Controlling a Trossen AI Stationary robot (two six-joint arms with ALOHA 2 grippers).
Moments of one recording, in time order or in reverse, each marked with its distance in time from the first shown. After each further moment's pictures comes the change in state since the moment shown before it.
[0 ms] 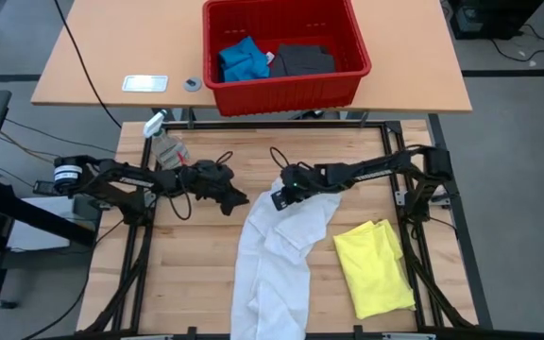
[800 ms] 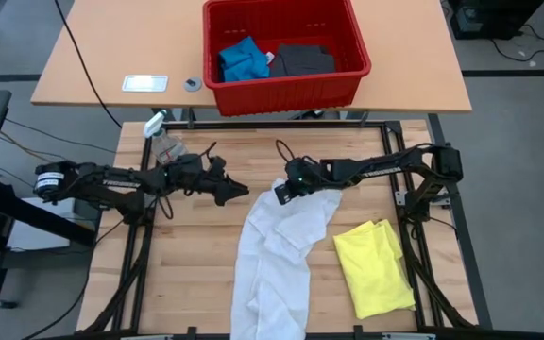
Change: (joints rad) left arm -0.009 -0.180 0.000 0.084 0.018 -0.195; right arm -0.015 -0.079 -0.002 -0.052 0.067 -0.019
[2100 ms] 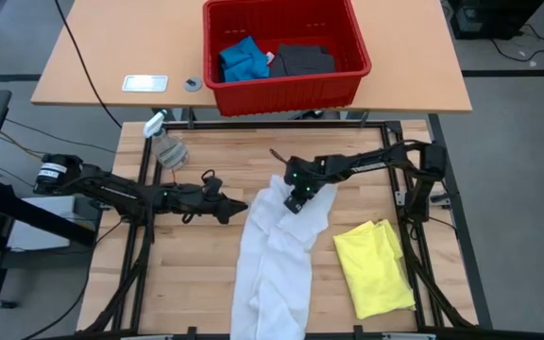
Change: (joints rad) left arm -0.337 0.003 -0.050 -0.003 -0.481 -0.233; right arm -0.082 0.116 0.000 -0.140 -0.328 -0.391
